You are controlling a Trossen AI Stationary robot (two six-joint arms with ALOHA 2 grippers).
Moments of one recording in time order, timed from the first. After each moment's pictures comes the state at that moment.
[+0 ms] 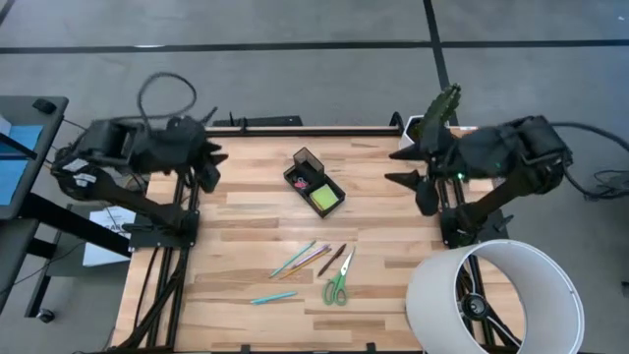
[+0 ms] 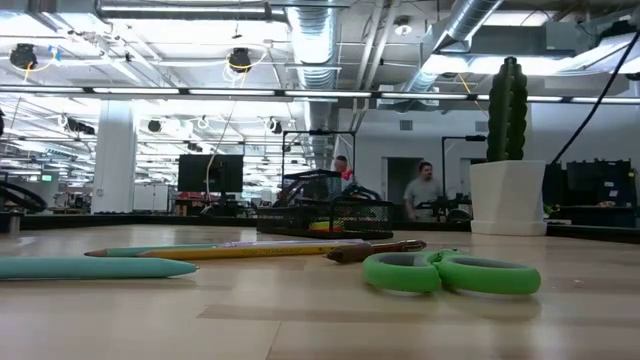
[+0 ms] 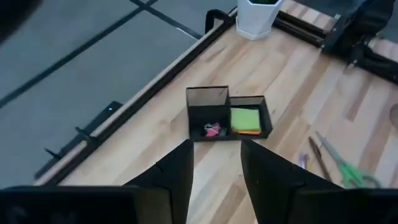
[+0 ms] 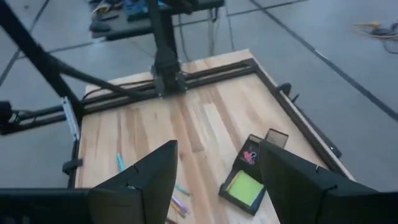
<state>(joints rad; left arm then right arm) -0.09 1.16 1.80 -1.46 -0.54 -0.58 0.31 1.41 2.17 -1.33 0.43 0.32</state>
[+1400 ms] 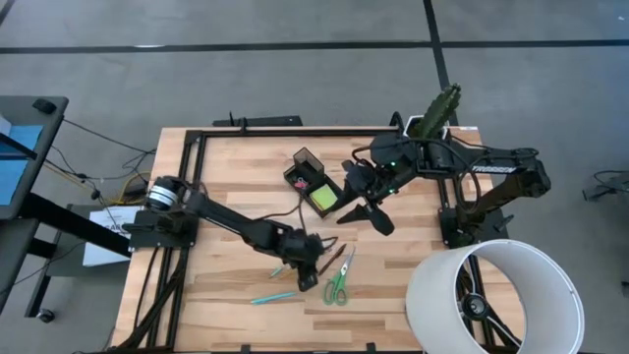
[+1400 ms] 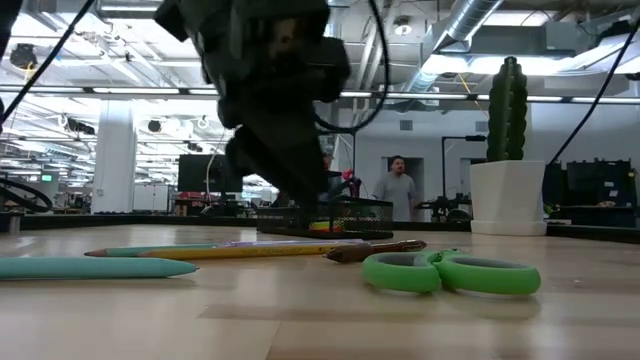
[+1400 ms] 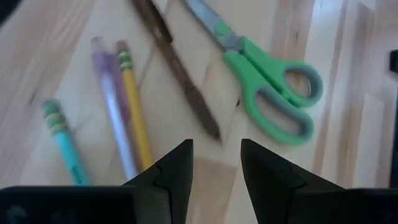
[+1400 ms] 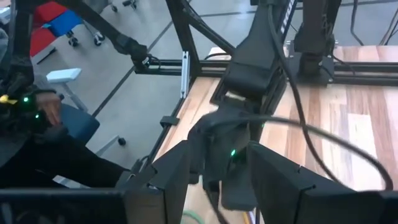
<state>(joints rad) -0.27 1.91 1.22 -0.25 0.03 -0.63 0.03 1.43 1.56 -0.65 -0.45 -0.01</state>
